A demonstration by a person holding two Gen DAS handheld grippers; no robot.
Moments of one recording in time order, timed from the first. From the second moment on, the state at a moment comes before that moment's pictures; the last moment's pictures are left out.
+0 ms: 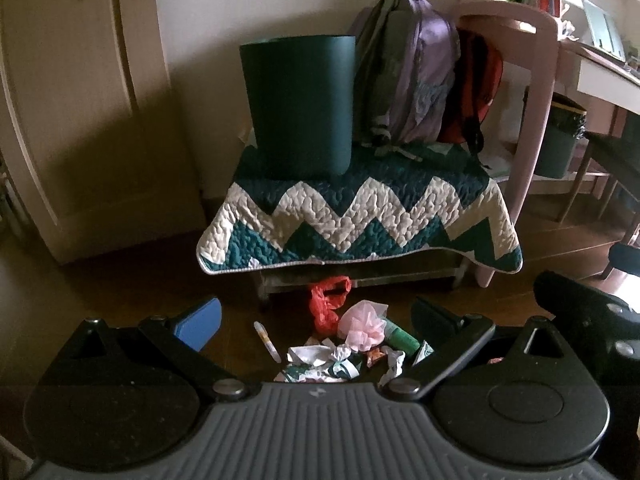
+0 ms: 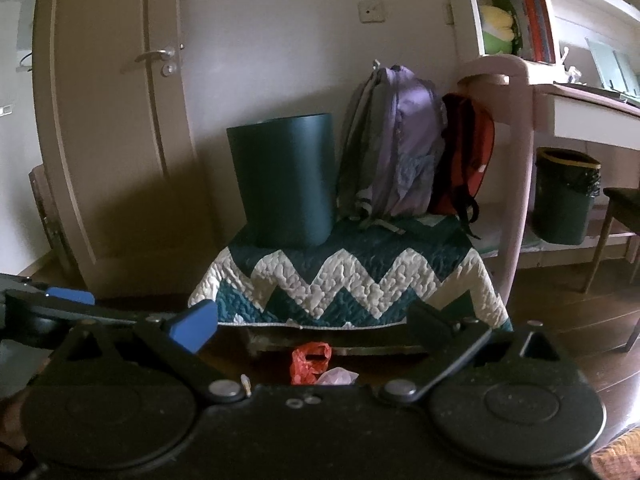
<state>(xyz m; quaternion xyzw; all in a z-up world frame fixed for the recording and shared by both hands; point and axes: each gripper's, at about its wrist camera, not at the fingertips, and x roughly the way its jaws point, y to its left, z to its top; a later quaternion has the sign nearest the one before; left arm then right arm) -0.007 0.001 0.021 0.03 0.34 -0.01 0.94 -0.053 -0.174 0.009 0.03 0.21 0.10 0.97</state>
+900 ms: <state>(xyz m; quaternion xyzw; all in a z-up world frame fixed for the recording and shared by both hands) -0.014 -0.001 0.024 0.03 0.32 -0.02 0.95 -0.044 -0.179 0.010 0.03 0.21 0.07 0.98</state>
